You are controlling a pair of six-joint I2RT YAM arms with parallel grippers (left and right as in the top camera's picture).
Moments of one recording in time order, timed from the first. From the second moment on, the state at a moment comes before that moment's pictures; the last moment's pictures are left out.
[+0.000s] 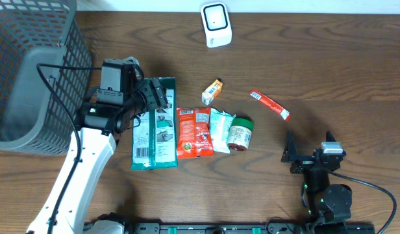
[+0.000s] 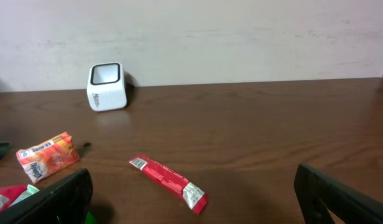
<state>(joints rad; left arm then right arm) -0.18 1.33 1.09 -0.66 0.14 -0.51 0.14 0.01 0.01 -0.06 0.11 0.07</state>
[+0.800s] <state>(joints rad) -0.18 1.33 1.09 -0.66 0.14 -0.51 0.14 0.17 0.42 -0.35 0.02 0.16</state>
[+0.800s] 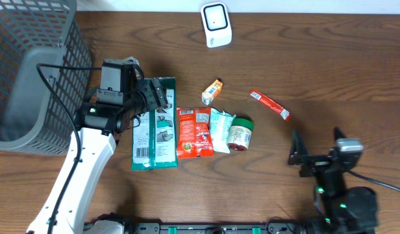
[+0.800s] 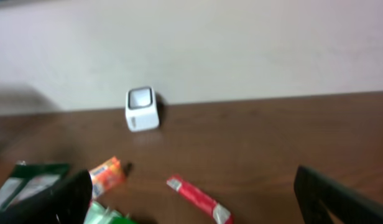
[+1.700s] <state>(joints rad) -0.18 1.33 1.09 -0.66 0.14 -0.50 0.14 1.13 1.29 -1.14 -0.18 0.07</state>
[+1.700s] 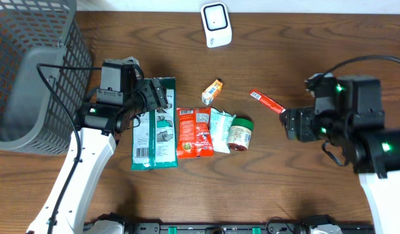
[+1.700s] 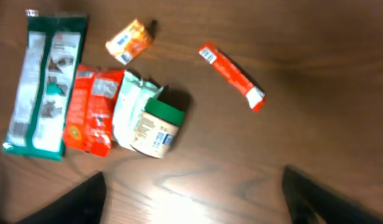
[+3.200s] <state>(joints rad) -0.18 1.33 1.09 -0.66 0.14 -0.50 0.12 1.98 1.30 -0.82 0.01 0.00</state>
